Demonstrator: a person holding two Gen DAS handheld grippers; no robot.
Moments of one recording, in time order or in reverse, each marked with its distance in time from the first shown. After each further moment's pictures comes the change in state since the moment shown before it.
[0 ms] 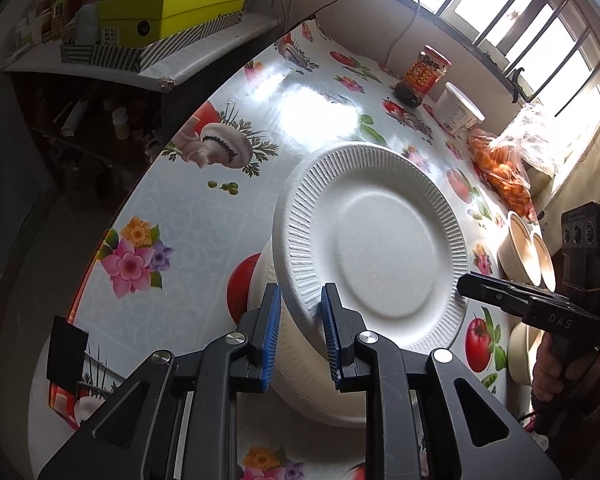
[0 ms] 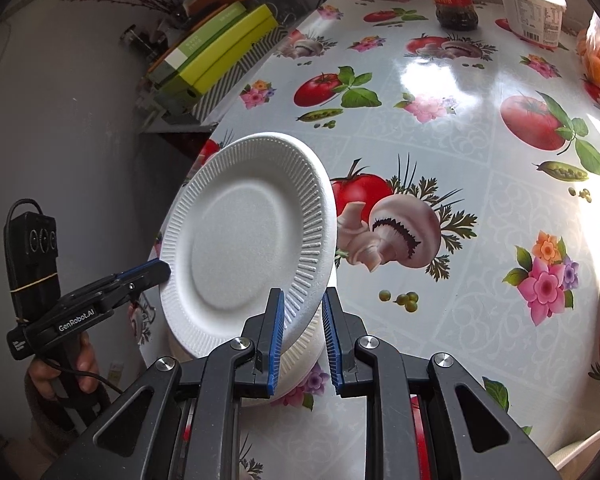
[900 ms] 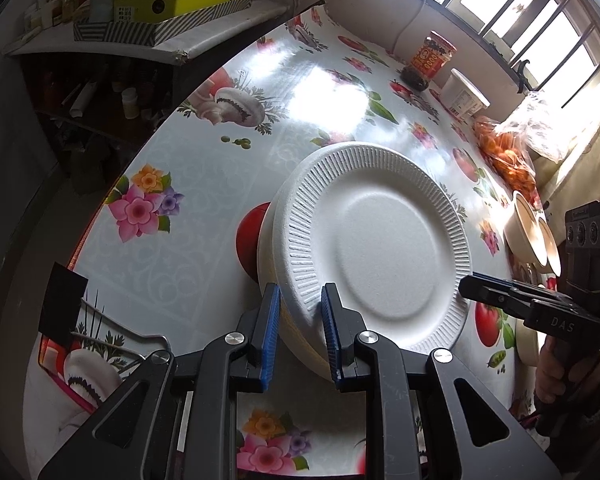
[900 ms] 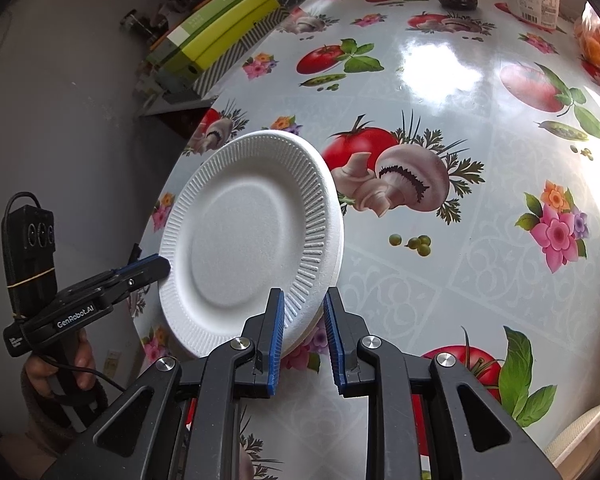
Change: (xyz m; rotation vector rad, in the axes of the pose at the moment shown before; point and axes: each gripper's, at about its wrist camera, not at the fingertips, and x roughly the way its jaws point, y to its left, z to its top) left arm -0.001 0.004 -0.029 -0.014 0.027 0.018; right arm 0.008 0.004 -0.026 -0.004 0.039 -0.013
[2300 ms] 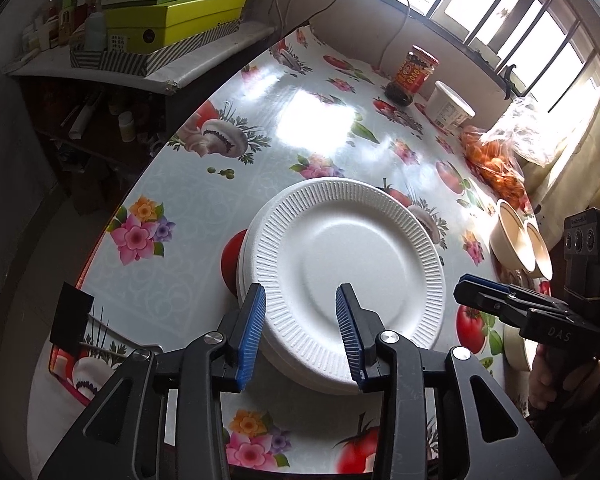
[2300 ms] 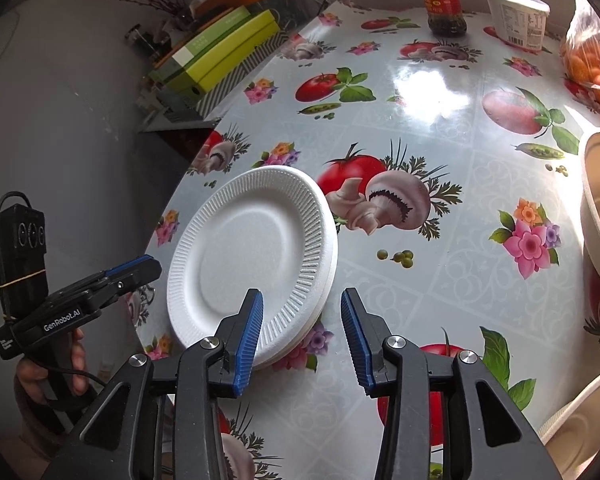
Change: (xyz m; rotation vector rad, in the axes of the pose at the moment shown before) left arm -0.021 -0.022 0.008 0.038 -0.062 -0.004; right arm -0.026 0.003 -0.005 -0.010 -0.088 -0.028
